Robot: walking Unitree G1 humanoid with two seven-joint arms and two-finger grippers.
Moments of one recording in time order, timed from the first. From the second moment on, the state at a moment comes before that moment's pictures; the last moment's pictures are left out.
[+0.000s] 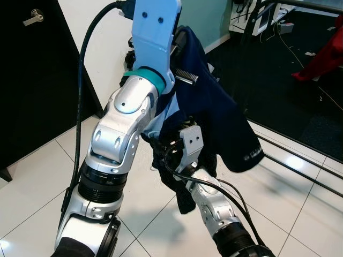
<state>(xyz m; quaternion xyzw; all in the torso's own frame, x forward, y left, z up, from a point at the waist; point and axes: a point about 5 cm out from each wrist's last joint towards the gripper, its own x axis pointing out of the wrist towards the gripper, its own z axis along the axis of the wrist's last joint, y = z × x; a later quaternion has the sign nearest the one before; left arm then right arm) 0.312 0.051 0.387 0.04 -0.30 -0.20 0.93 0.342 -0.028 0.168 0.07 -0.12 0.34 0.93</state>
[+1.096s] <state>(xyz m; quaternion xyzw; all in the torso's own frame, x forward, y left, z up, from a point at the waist) 0.307 0.041 0.385 0.06 -0.30 -0.23 0.92 0.349 -0.037 0.179 -0.05 -0.17 0.26 0.95</state>
